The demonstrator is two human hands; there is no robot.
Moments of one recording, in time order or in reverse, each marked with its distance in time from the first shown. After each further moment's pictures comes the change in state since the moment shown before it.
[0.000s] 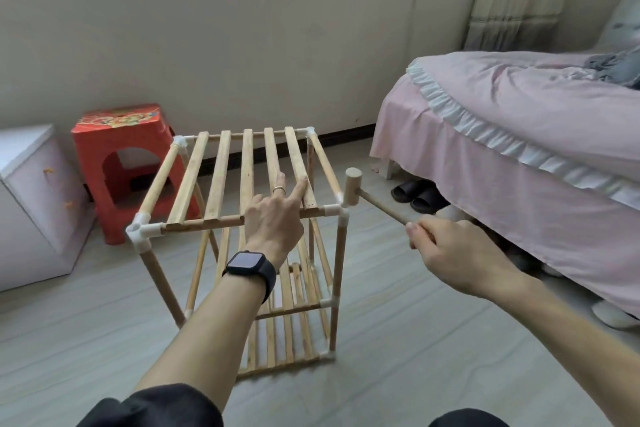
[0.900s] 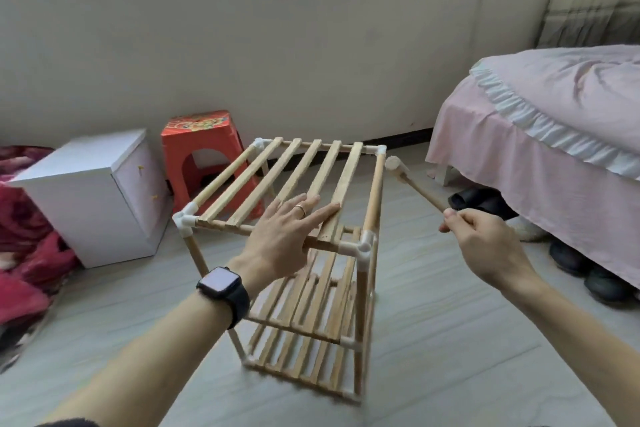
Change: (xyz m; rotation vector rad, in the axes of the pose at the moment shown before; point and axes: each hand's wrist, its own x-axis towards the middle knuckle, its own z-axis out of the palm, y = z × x) left_hand -0.059 -0.092 -0.034 -0.045 -0.166 0.213; right_hand 0.024 -0.022 0.043 0.343 0.076 0.146
